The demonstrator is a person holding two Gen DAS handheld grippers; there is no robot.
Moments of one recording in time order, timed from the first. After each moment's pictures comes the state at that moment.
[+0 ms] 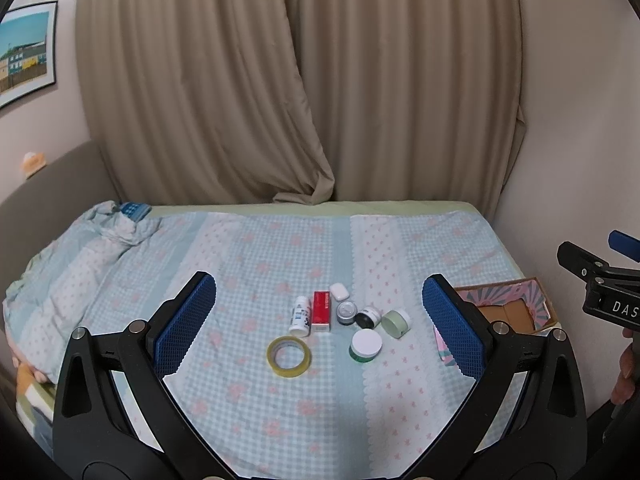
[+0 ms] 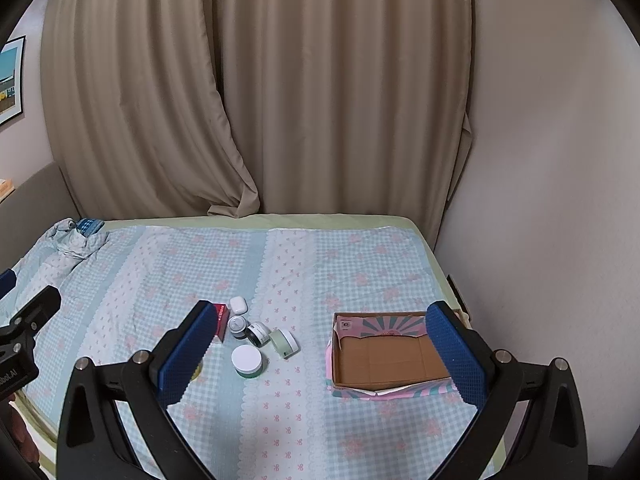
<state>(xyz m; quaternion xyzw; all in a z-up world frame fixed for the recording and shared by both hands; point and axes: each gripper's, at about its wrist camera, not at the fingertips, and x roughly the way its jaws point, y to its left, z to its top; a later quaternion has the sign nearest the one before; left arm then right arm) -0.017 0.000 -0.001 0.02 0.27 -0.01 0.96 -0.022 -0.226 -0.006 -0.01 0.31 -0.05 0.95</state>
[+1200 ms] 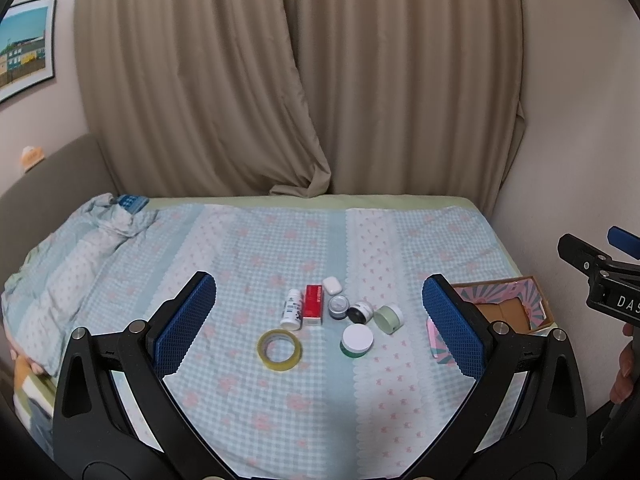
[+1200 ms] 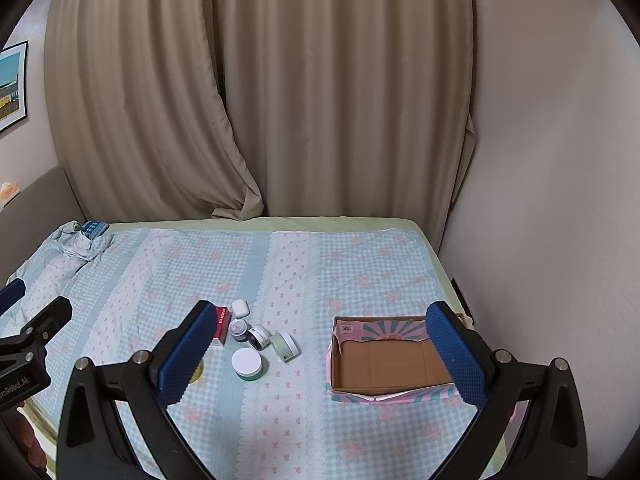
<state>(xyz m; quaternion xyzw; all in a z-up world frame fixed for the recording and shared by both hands) -0.021 -0.018 -0.007 0.01 0.29 0.00 0.96 -0.021 -0.234 -0.008 0.00 0.31 -0.04 0.95</state>
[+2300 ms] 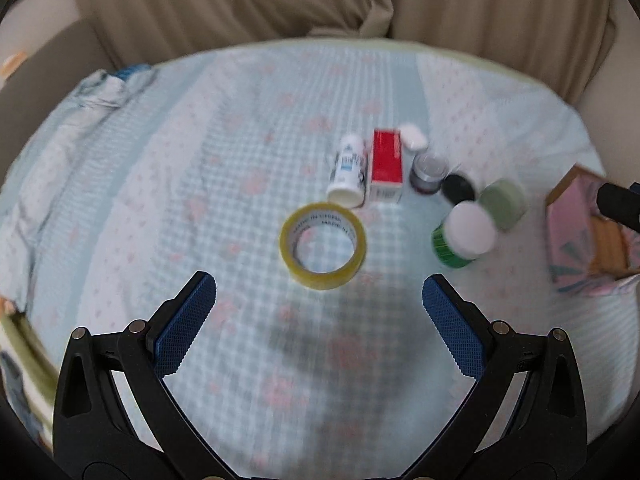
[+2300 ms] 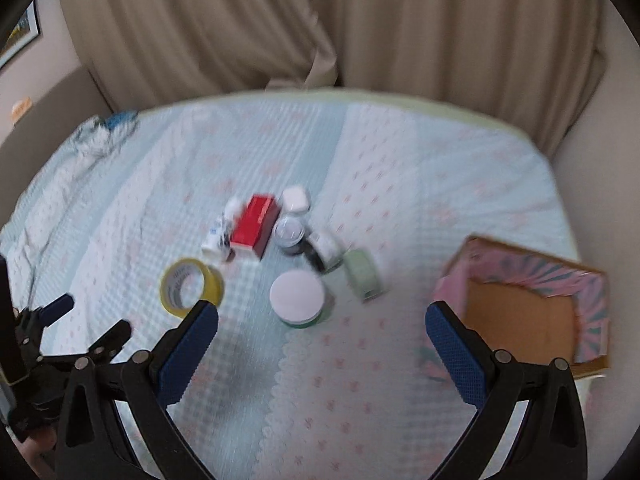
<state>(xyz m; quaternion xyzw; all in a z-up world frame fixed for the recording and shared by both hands) 0.116 0.070 -0.309 0.00 0.49 0.05 0.87 0.128 -0.159 -0.245 -0.02 0.48 0.09 0.87</state>
